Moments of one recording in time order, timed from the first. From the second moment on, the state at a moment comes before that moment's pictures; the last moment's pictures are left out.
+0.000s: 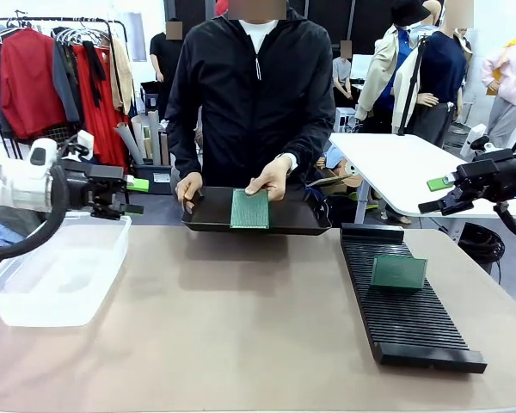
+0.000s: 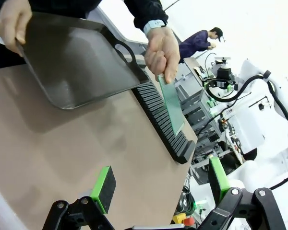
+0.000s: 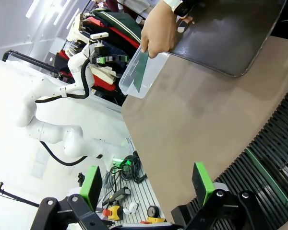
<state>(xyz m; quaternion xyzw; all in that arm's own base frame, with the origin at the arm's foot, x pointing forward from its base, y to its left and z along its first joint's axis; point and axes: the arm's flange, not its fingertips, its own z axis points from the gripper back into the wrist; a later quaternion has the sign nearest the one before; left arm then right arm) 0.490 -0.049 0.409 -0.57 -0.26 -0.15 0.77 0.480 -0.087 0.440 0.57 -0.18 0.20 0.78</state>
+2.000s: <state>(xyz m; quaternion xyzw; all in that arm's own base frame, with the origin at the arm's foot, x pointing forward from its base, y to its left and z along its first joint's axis) 0.522 -0.211 0.353 -0.69 -0.14 -0.22 0.67 0.480 -0.087 0.440 0.57 -0.18 0.20 0.78</state>
